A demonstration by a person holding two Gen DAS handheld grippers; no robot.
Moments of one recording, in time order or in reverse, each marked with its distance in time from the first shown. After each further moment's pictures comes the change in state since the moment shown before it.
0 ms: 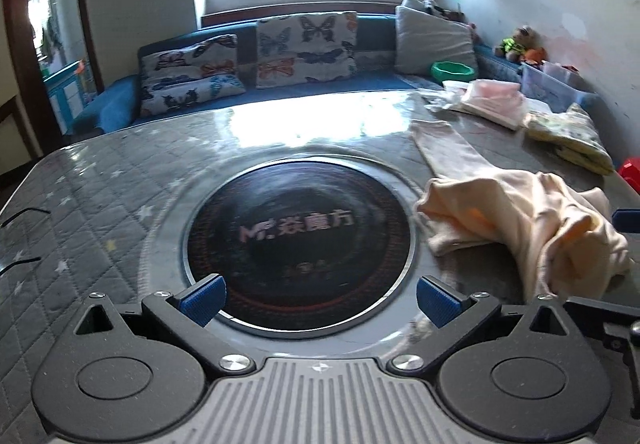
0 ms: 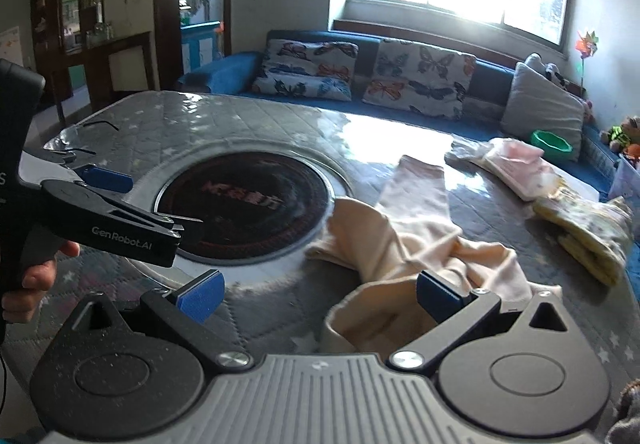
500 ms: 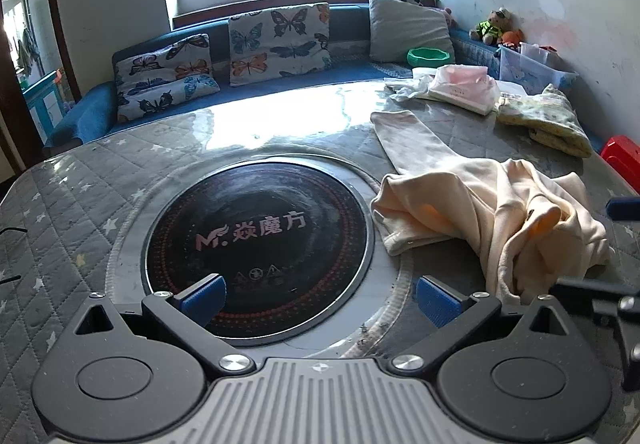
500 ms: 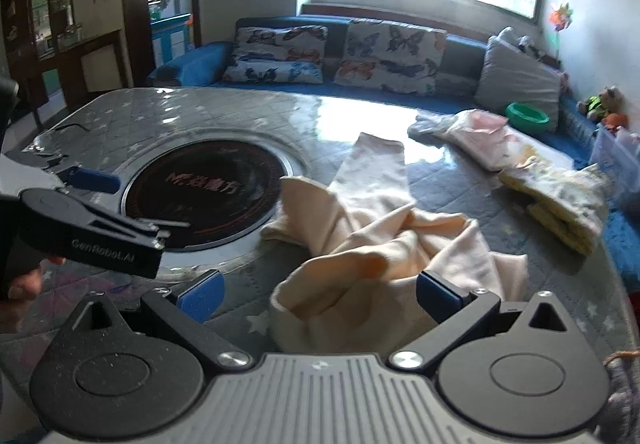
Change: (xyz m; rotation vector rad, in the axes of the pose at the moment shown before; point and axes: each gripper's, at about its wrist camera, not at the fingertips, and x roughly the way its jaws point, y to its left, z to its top) left arm 0.003 -0.032 0.009 0.056 0.028 -0.041; right arm -0.006 -0.034 -0.007 0.069 0.041 -0.060
